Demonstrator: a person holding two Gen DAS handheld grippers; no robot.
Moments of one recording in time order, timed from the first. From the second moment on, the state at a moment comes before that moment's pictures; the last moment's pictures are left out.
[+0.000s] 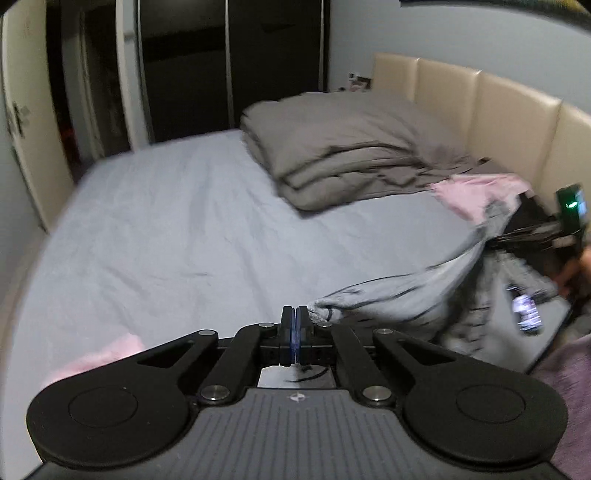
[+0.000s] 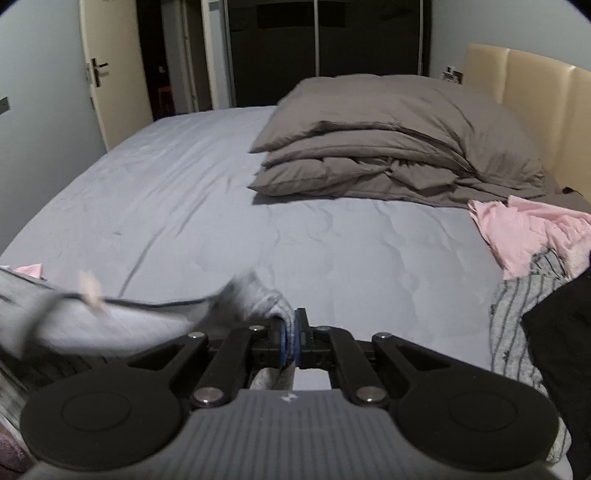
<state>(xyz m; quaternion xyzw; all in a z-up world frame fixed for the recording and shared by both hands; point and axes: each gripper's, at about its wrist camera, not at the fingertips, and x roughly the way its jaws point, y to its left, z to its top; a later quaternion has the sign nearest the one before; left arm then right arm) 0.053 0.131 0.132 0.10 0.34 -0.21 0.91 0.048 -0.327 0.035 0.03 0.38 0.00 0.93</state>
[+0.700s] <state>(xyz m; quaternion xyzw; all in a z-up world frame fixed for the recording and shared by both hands) 0.100 0.163 -0.034 0.17 0.55 -0.16 0.80 0.046 -0.285 -0.060 -0.06 0.55 0.12 0.82</state>
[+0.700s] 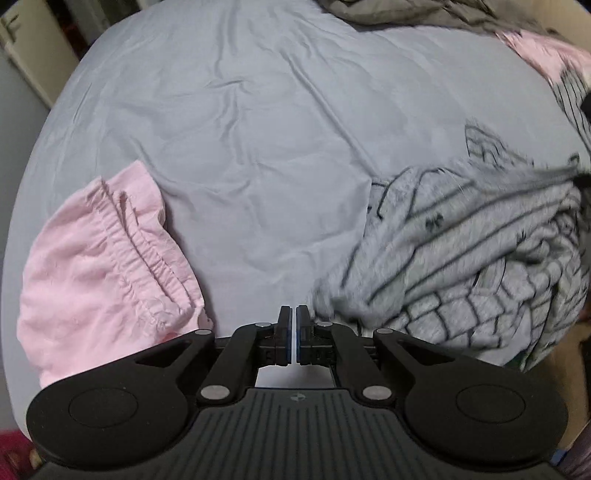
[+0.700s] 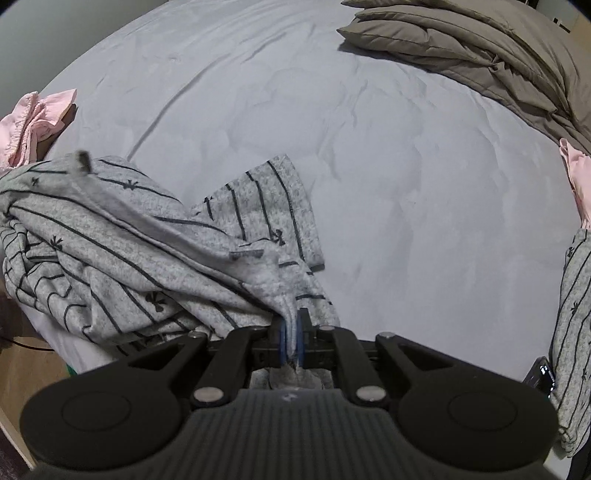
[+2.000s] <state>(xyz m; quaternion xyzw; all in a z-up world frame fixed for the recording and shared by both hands) 0.117 0.107 -0.029 0.18 0.49 -0.24 0.82 0.022 -0.263 -0.067 -0.14 0.50 0.14 0.84</state>
